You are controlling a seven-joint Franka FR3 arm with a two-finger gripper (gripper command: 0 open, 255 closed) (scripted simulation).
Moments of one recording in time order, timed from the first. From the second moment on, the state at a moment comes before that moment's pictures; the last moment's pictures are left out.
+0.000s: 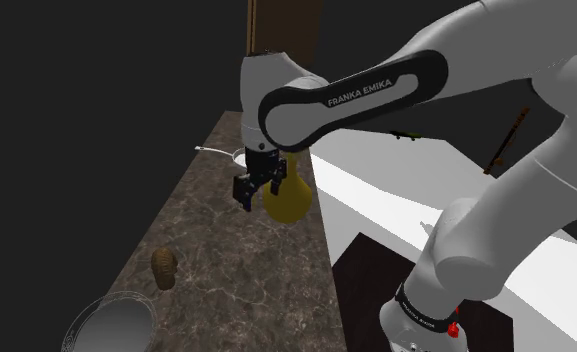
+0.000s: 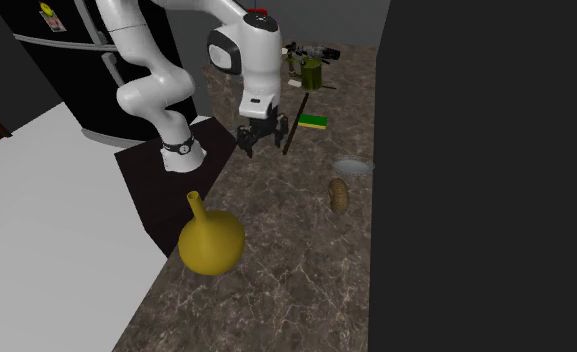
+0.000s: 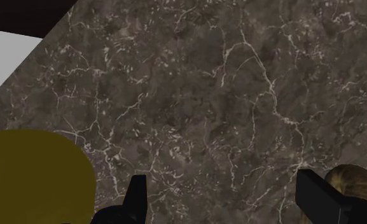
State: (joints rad) arm 0.08 -0.27 0.27 -2.35 0.04 2.05 0.39
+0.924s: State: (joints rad) arm 0.15 0.25 0.35 -2.00 -0.10 2.21 0.64
